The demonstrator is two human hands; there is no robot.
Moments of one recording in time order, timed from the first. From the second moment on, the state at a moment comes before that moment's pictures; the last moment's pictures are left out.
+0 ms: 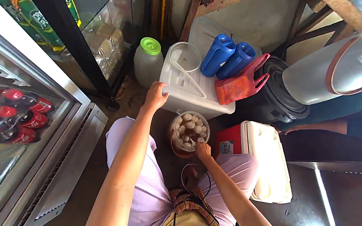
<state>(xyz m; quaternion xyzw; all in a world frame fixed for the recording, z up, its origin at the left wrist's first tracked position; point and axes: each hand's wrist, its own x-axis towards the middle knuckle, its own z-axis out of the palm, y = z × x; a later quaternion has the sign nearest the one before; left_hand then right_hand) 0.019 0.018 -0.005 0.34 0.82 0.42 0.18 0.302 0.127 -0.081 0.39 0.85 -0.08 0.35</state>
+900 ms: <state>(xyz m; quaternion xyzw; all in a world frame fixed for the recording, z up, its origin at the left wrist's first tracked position) 0.027 0.034 -0.013 0.34 0.82 0.44 0.14 0.290 0.208 -0.097 0.41 0.84 -0.11 0.34</state>
